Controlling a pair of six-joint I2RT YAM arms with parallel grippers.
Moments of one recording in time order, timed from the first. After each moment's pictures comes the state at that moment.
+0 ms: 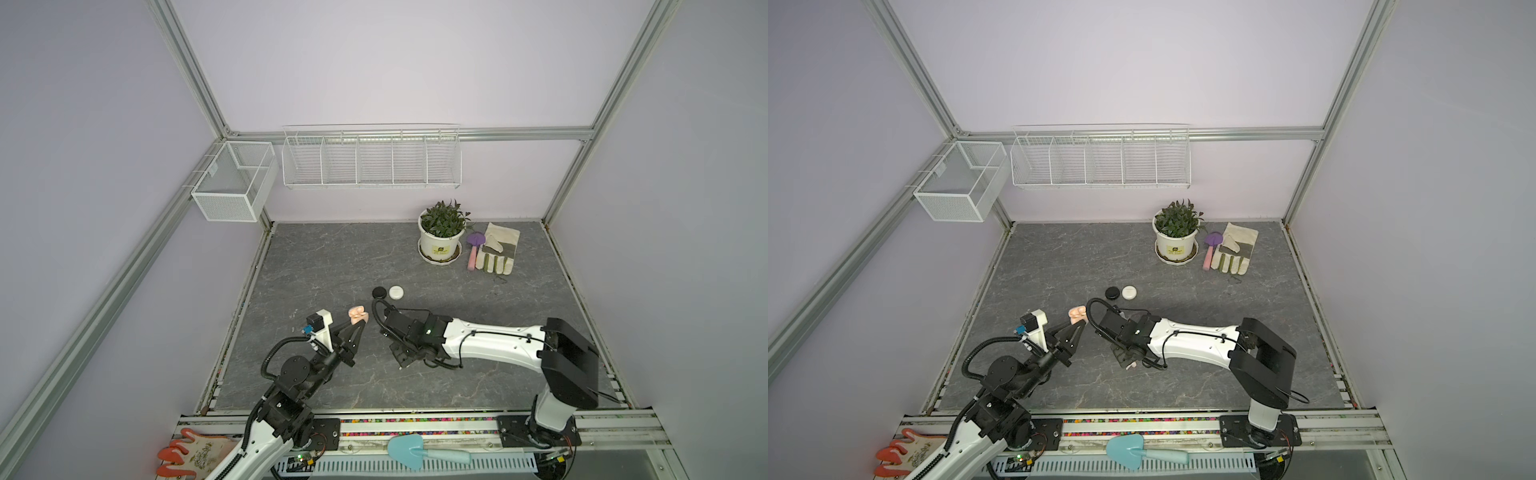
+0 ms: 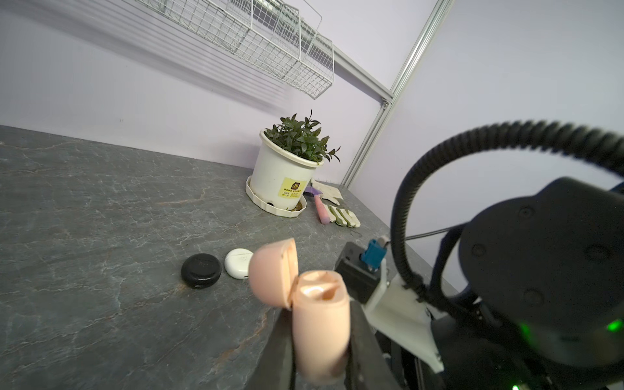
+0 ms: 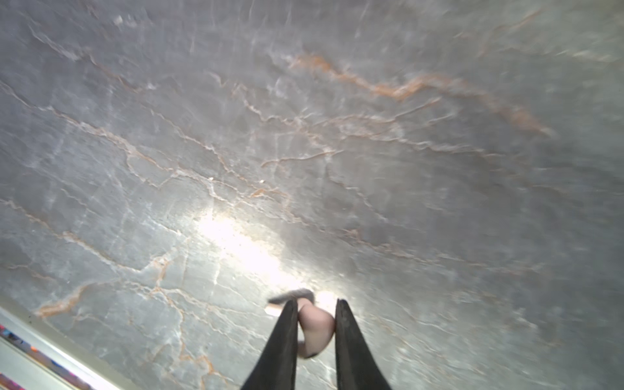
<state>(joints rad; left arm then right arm) -0.64 0.30 0.03 0.34 0.08 -0.46 1.15 1.71 1.19 -0.66 0.21 0.49</state>
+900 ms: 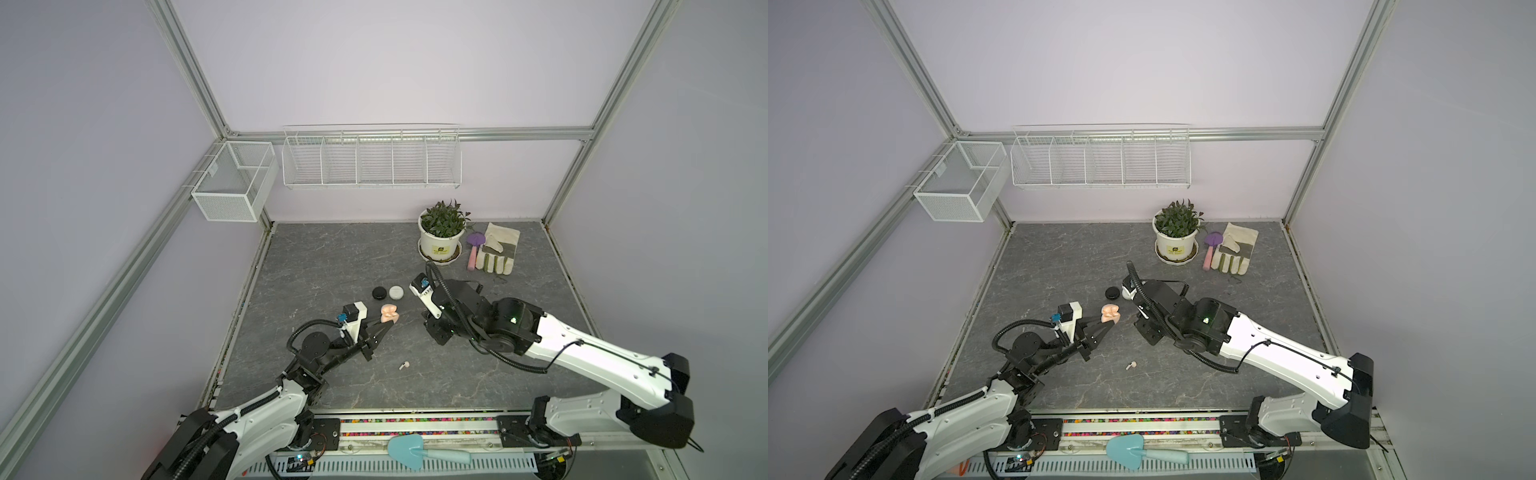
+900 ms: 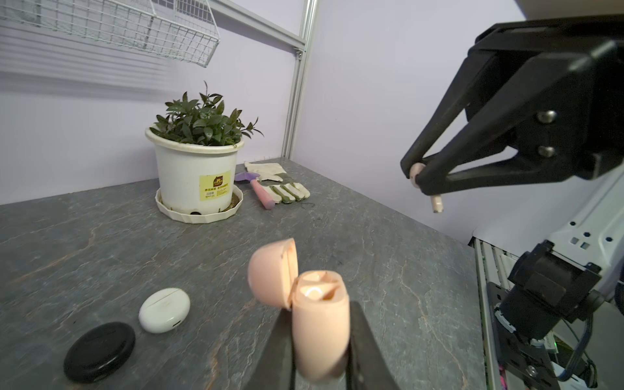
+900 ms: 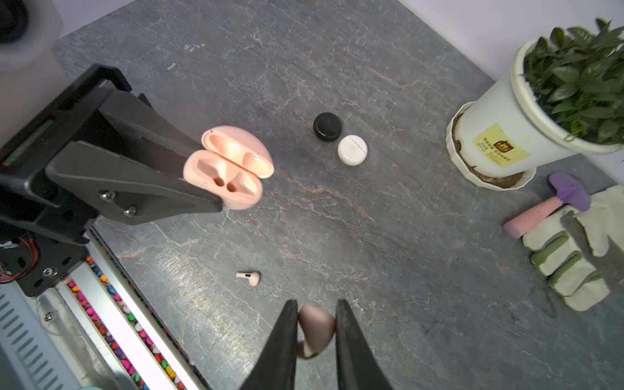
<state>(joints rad) -0.64 1.00 0.12 0.97 0.45 -0.23 1.11 1.30 1.31 -0.83 0.30 0.13</state>
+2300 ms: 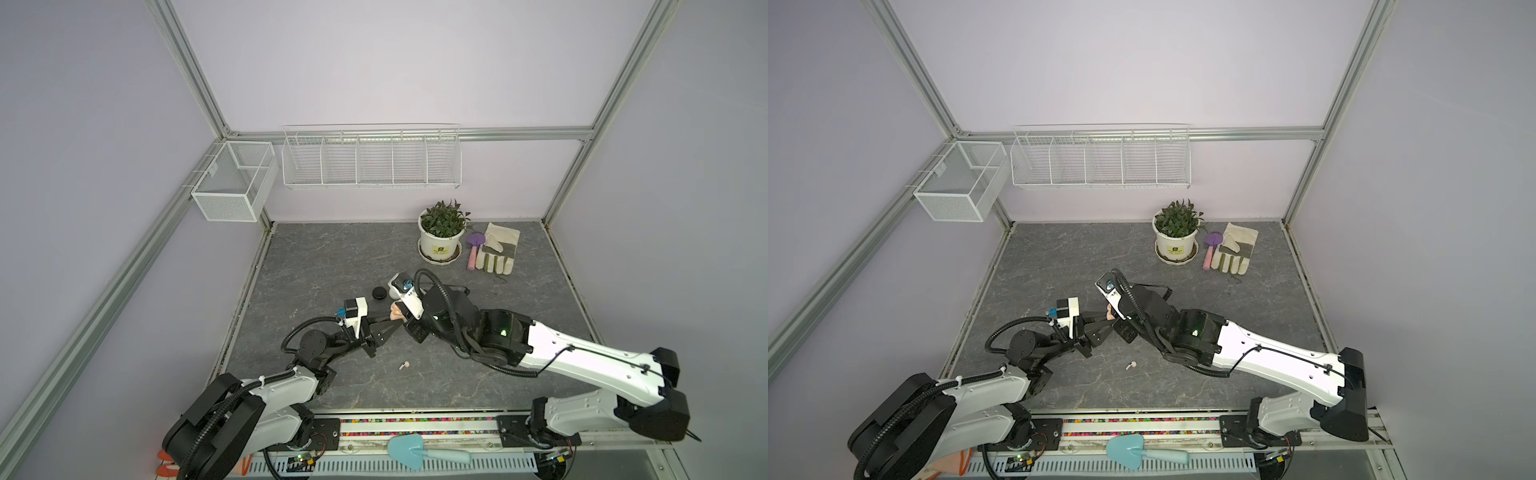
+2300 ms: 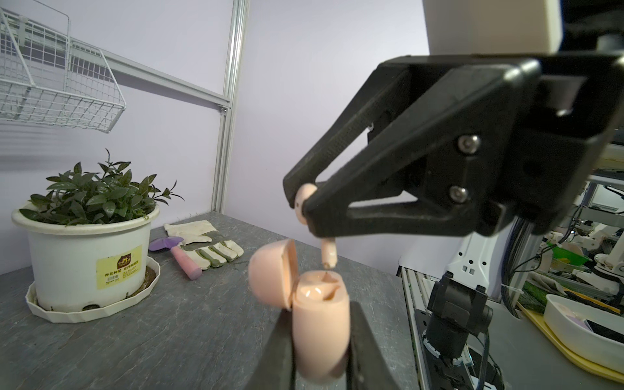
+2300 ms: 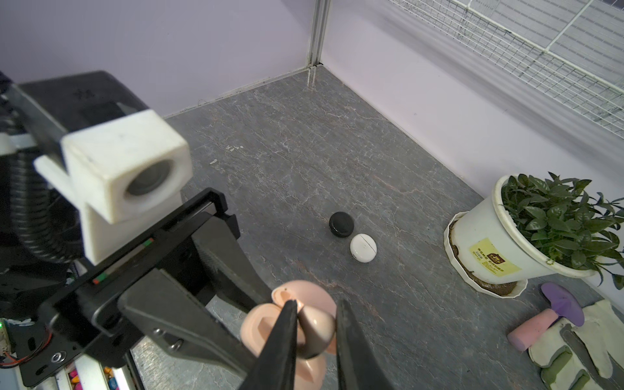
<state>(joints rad) -0.64 1.18 0.18 1.36 0.65 -0.39 1.22 1.33 1.28 -0.49 0.39 0.04</state>
